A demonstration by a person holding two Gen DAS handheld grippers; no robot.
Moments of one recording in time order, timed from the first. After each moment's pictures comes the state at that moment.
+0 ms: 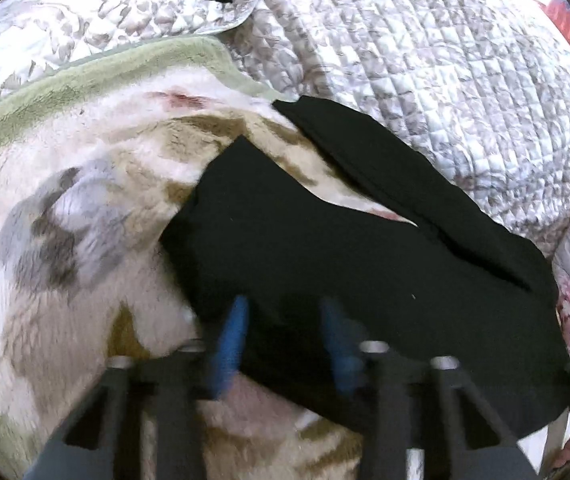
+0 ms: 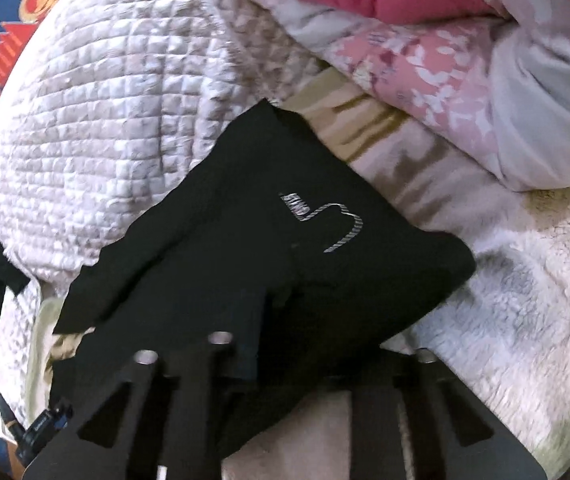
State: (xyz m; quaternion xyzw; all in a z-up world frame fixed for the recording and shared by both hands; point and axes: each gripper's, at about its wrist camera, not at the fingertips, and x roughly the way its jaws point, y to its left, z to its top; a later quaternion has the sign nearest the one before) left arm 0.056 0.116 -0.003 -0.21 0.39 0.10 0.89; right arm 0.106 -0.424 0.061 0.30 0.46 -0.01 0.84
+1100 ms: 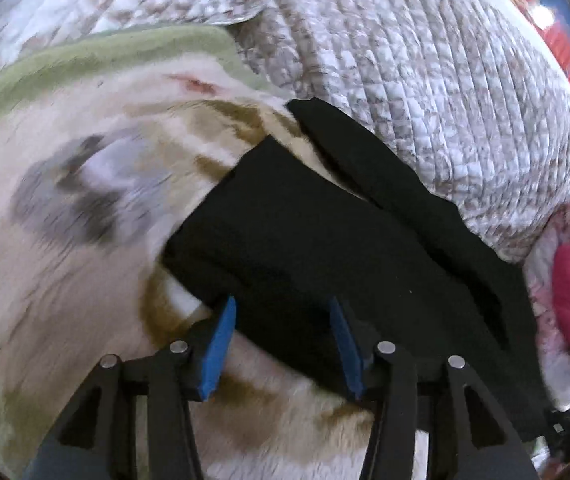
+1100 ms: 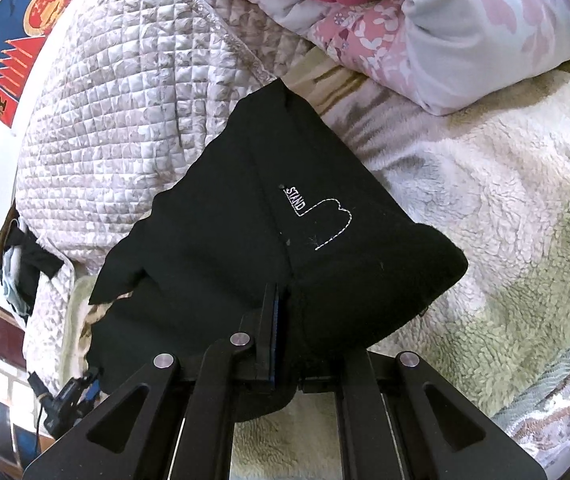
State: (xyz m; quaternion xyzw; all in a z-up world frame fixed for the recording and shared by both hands) left arm 0.027 0.120 -0.010 -0.23 0.38 0.07 0.89; right arm 0.034 -0.438 0.079 0.33 0.48 0.03 0.81
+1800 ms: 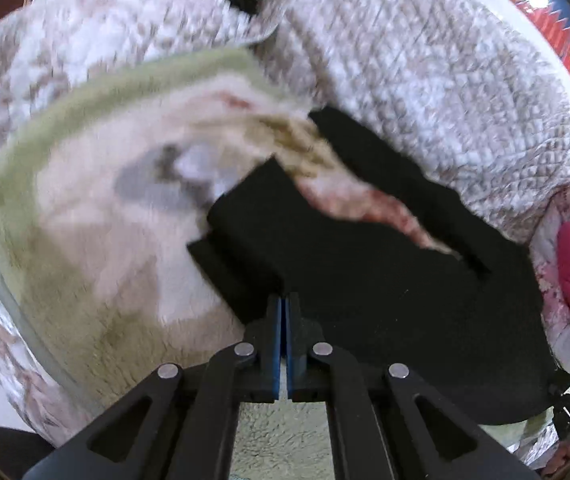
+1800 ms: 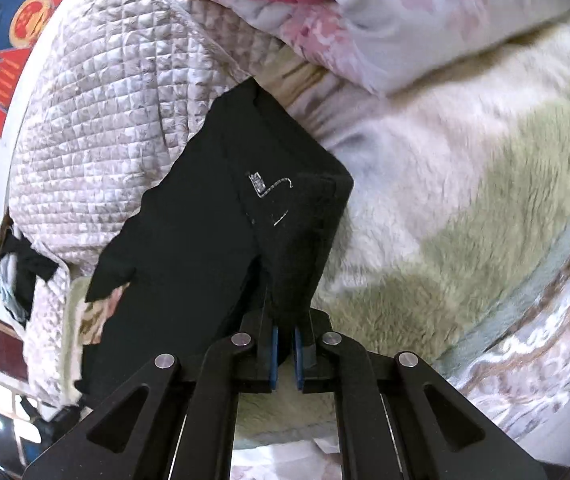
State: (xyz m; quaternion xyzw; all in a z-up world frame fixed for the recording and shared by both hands) left arm -0.033 0.133 0.018 -0.21 0.40 0.09 0.89; right arm 0.003 -0.452 0.088 0.35 0.49 0.01 0.80
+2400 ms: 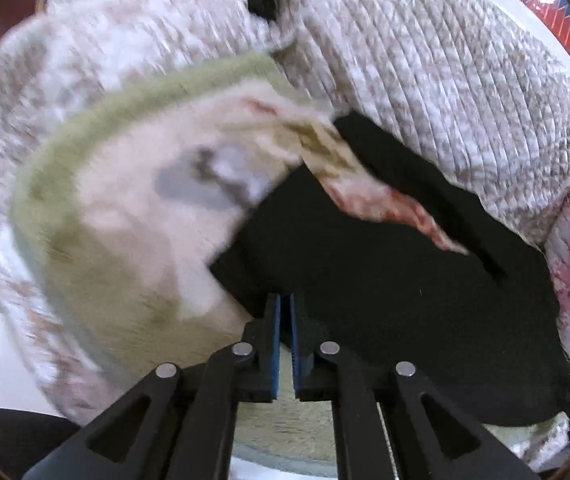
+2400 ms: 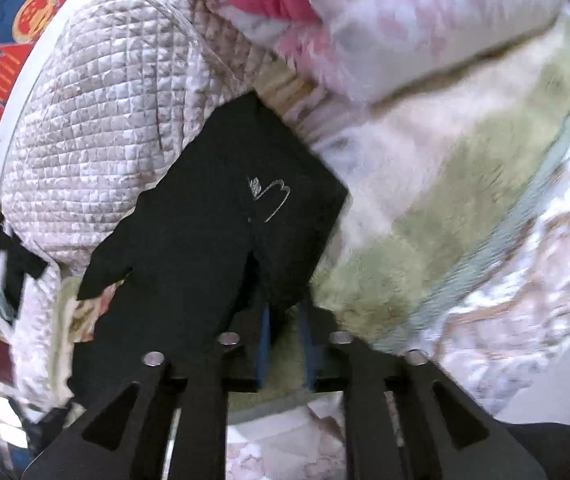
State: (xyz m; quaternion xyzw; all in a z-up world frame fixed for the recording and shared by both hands) left arm -0.054 0.135 0.037 -0.19 0.39 0.14 0.89; right arm -0.030 -0.443 0.127 0.27 0.47 -0.06 0.84
